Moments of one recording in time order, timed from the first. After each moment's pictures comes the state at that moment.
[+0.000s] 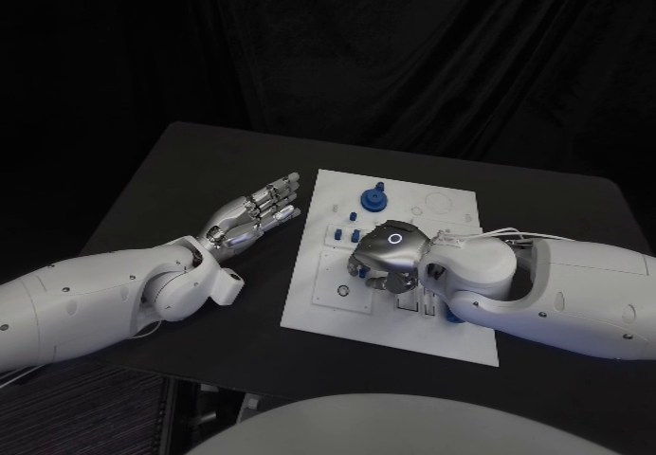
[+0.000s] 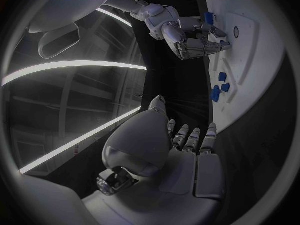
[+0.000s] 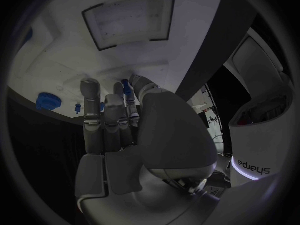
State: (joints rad) left arm 1.10 -0.93 -0.21 1.47 -0.28 0.00 0.68; left_hand 1.51 0.26 -0.26 0.27 0.39 0.17 -0.08 0.02 0.02 0.04 0.09 0.06 0.02 0.00 0.12 0.00 0.00 0.17 0.04 0.24 0.03 0.12; right arm 1.22 -0.73 -0.25 1.70 -1.96 -0.14 -0.15; right_hand 1.52 -0.15 0.29 0.18 0.26 0.89 0.09 0.16 0.40 0.97 0.07 0.41 0.26 1.32 -0.01 1.12 1.02 0.13 1.27 0.09 0.64 1.31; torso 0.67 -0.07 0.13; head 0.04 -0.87
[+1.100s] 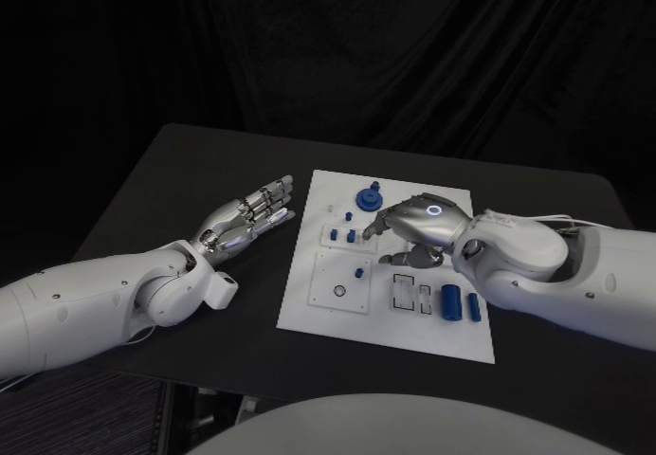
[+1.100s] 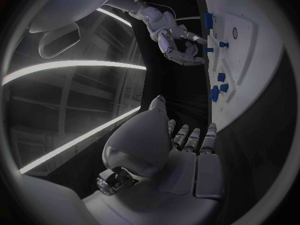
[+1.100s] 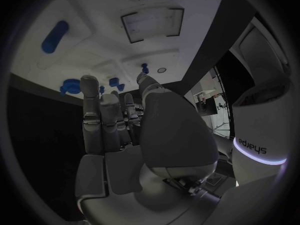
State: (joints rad) left arm 1.09 -0.94 -0.21 1.47 -0.28 0.00 0.68; left_hand 1.52 0.26 -0.25 0.27 0.40 0.18 -0.07 0.02 0.02 0.04 0.09 0.06 0.02 0.00 0.12 0.00 0.00 0.17 0.04 0.24 0.03 0.12; right arm 1.29 -0.88 -0.25 1.75 -1.83 -0.32 -0.15; right_hand 1.48 -0.15 0.18 0.27 0.21 0.80 0.08 0.10 0.28 0.72 0.13 0.48 0.28 1.33 0.05 1.15 1.04 0.15 1.29 0.14 0.61 1.31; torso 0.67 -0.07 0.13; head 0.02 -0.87
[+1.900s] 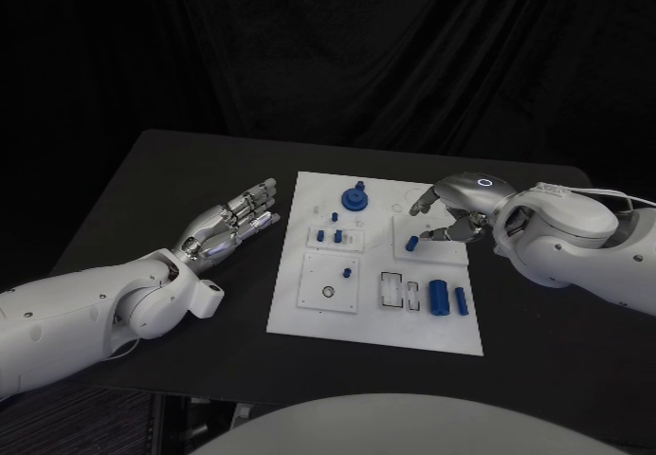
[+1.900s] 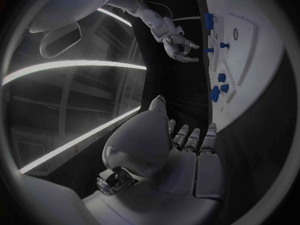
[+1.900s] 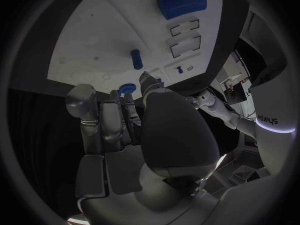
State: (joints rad) left arm 1.09 -0.94 -0.21 1.48 -0.28 0.00 0.68; left_hand 1.52 0.26 -0.25 0.27 0.40 0.18 -0.07 0.02 0.03 0.04 0.09 0.06 0.02 0.00 0.12 0.00 0.00 0.17 0.04 0.24 0.03 0.11; right arm 1.32 -1.04 -0.25 1.72 -1.65 -0.29 -0.21; right_hand 1.45 -0.17 0.15 0.29 0.14 0.86 0.08 0.08 0.18 0.80 0.12 0.36 0.14 1.44 0.04 1.27 1.15 0.13 1.41 0.14 0.89 1.31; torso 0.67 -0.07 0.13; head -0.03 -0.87
